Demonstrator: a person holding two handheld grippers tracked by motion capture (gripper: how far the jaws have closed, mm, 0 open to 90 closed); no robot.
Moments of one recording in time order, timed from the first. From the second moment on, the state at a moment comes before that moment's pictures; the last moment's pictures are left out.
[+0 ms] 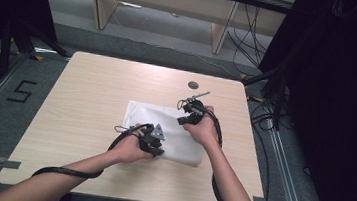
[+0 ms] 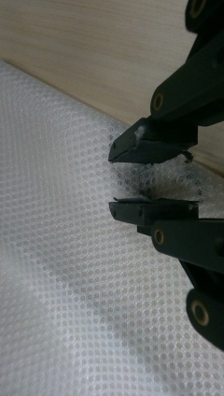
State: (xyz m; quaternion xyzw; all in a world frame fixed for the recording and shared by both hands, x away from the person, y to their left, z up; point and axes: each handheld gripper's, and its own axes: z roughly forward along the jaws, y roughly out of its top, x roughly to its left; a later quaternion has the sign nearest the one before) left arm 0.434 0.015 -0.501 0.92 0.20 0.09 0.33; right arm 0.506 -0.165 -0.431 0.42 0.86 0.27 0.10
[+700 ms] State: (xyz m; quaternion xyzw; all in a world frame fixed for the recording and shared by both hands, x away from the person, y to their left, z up) left arm 0.434 0.016 -0.493 0.91 0.20 0.09 0.34; right arm 0.468 -0.168 -0.411 0.40 0.85 0.33 0.08
